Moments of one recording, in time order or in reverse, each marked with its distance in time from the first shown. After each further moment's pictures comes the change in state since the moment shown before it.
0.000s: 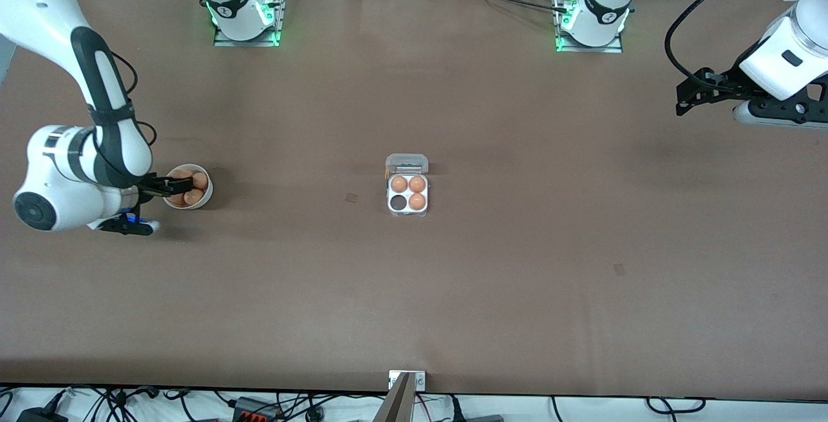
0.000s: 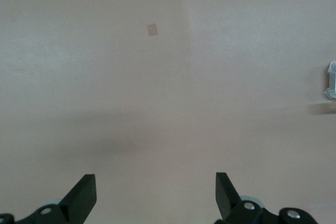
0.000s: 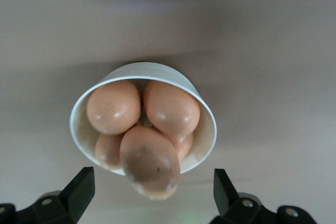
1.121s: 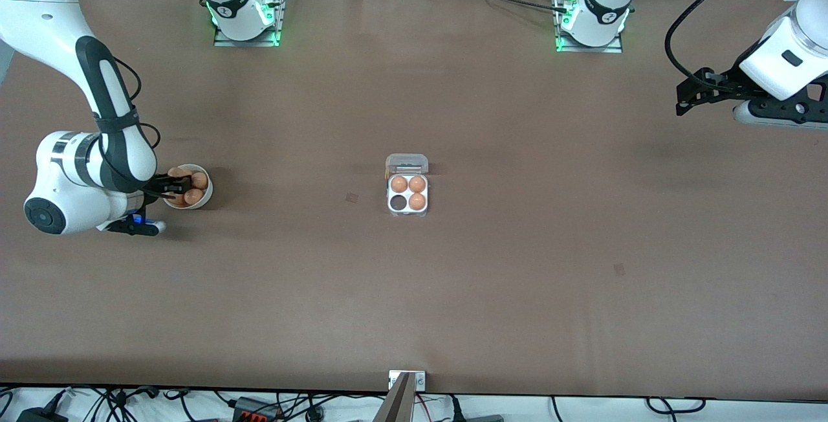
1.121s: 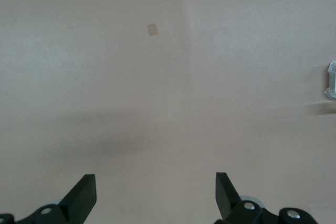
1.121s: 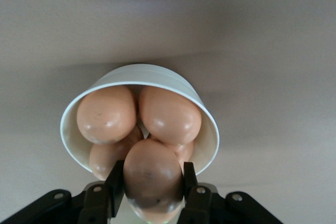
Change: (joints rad) left arm 0.000 0.000 0.000 0.000 0.000 -0.001 0.000; right arm -0.004 0.019 0.000 0.014 0.001 0.000 -0.029
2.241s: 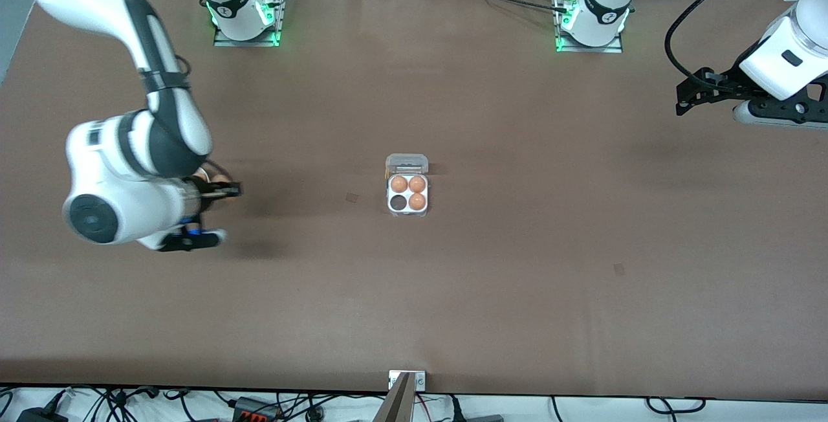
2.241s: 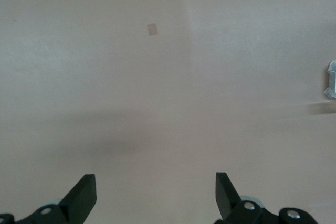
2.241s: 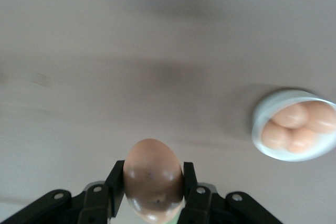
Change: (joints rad) left arm 0.000 0.000 0.000 0.000 0.000 -0.001 0.000; right arm 0.317 0.000 0.028 0.347 0.120 -0.212 0.131
